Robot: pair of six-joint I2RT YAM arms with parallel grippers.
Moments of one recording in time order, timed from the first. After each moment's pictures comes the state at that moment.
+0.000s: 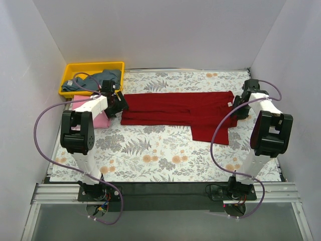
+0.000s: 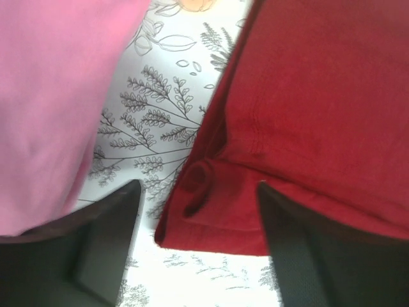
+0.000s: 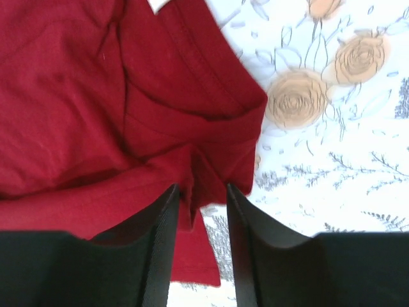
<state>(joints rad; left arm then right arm) -0.11 1.89 1.30 -0.47 0.00 -0.59 -0.16 1.82 1.32 -0.69 -0.04 0.20</state>
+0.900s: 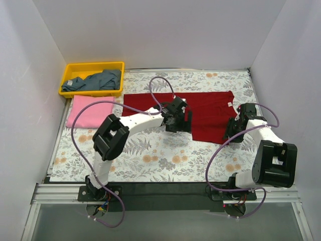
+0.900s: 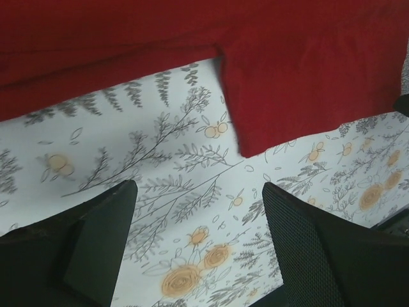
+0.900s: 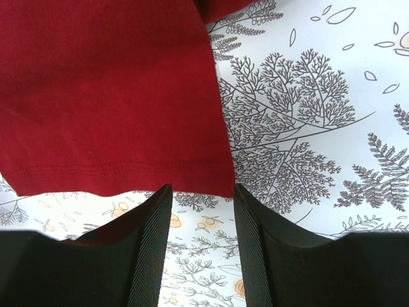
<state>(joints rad) -0.86 2.01 1.52 -0.48 0.05 -0.69 -0.12 1.40 0.79 -0.61 -0.14 0.23</state>
